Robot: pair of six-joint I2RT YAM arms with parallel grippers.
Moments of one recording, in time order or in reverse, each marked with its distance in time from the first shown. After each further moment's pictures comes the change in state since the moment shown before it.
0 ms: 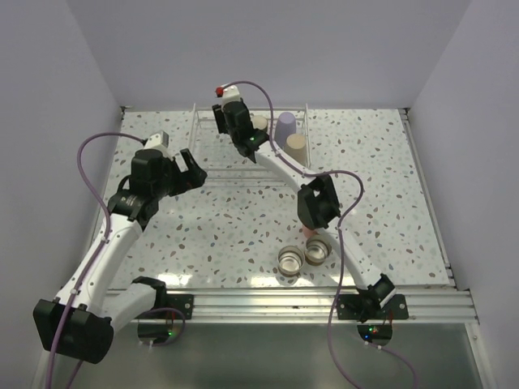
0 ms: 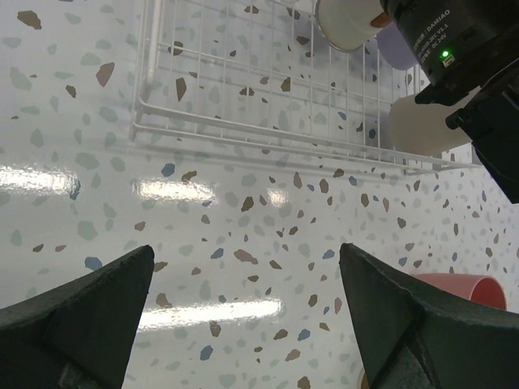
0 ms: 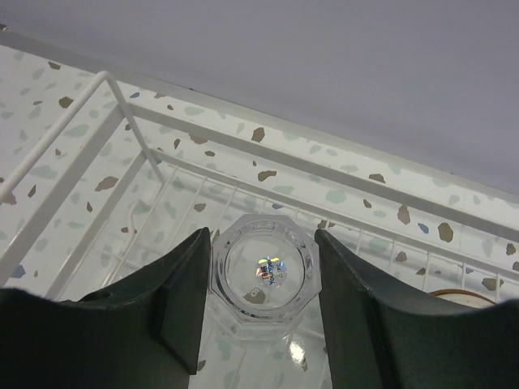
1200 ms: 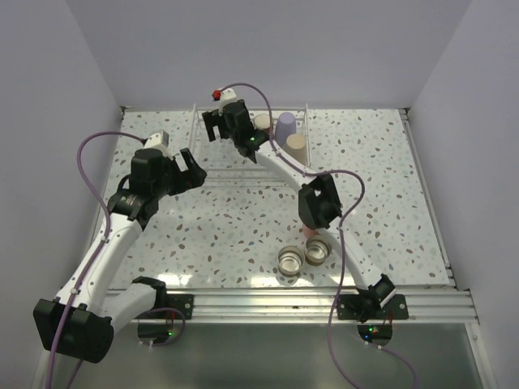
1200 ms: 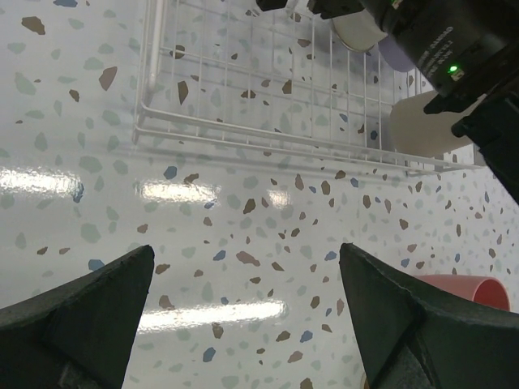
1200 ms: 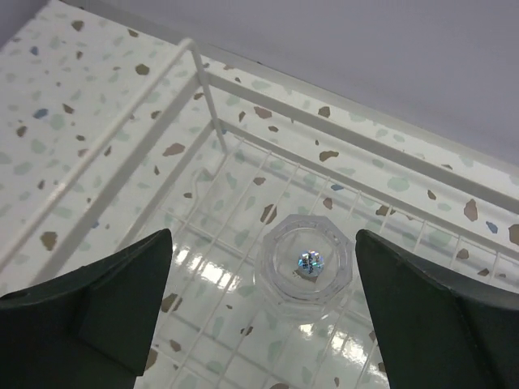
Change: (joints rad) left arm 0.002 0.005 0.008 0.000 -0.003 0.018; right arm 0.001 -0.013 -0.042 -0.015 -0.140 0.026
